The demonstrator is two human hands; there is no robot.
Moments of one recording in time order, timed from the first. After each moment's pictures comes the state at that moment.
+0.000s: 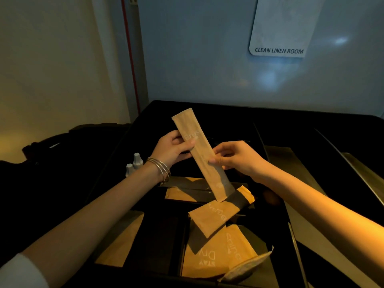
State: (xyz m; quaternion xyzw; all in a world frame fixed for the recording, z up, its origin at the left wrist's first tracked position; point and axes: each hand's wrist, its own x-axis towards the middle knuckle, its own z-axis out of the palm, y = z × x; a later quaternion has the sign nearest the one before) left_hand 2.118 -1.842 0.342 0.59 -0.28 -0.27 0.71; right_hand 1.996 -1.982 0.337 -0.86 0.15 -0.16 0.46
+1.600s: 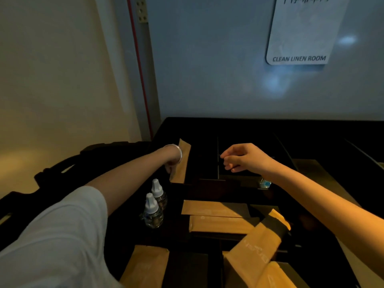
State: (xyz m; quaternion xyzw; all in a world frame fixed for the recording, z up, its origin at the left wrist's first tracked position) left_hand 2.273 -1.896 0.338 0.92 -0.32 -0.18 0.12; right_hand 2.061 -2.004 0.347 -0.85 0.18 -0.16 0.46
